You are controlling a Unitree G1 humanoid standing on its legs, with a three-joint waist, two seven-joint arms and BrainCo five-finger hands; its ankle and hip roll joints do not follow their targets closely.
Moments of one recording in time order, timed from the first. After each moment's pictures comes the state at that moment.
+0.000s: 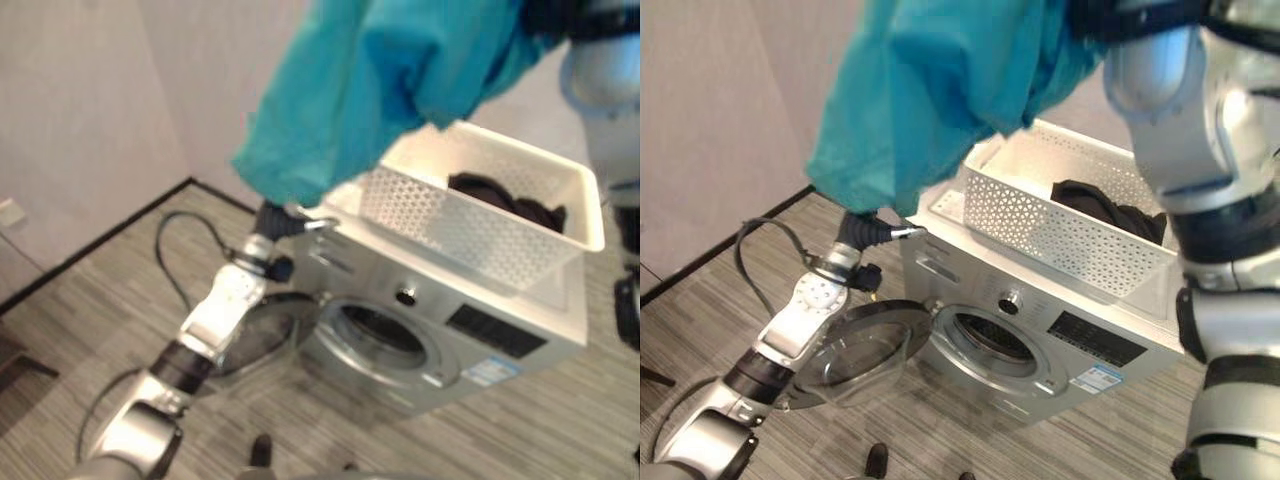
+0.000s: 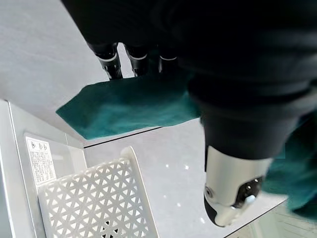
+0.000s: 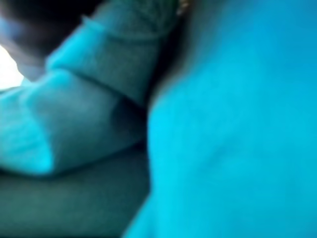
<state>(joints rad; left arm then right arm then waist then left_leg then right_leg) -0.47 0.45 -0.41 0.03 -0.18 -0.14 0.21 -1.19 -0.89 0.35 -0.07 -0.35 -0.03 -0.42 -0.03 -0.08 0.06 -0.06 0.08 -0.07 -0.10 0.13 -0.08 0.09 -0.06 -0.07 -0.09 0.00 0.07</state>
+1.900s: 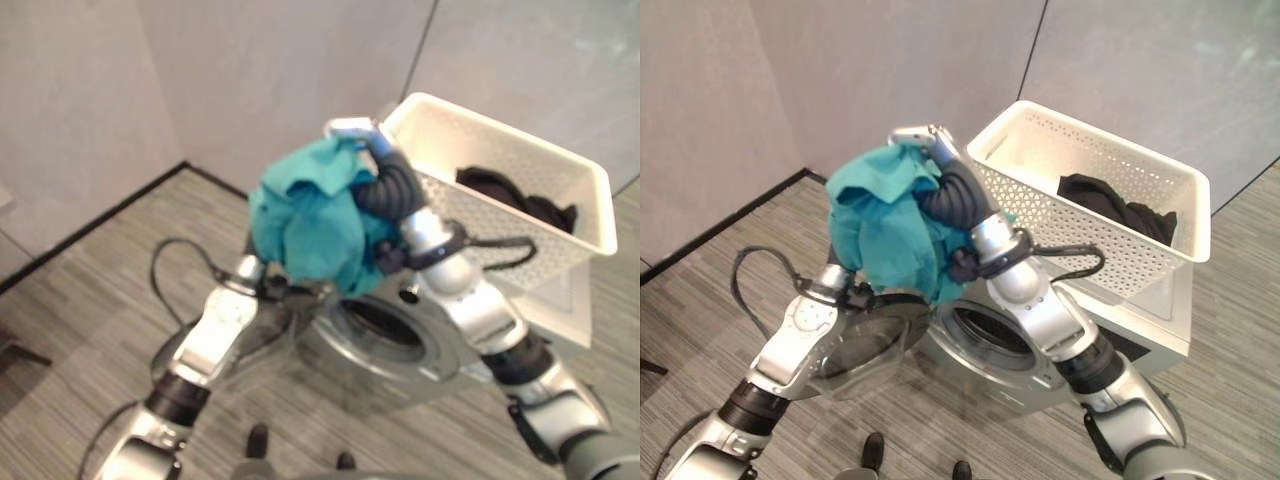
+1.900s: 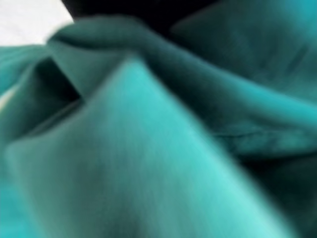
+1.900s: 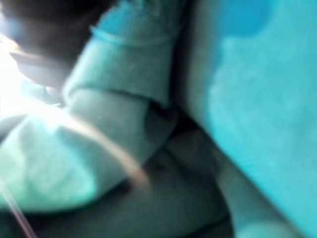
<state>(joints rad) -0.33 0.41 -0.34 -0.09 -0.28 -0.10 0.20 -0.60 -0.46 0.44 -0.30 -0.06 -0.11 -0.15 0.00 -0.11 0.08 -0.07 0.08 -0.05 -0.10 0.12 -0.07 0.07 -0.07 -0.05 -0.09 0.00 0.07</state>
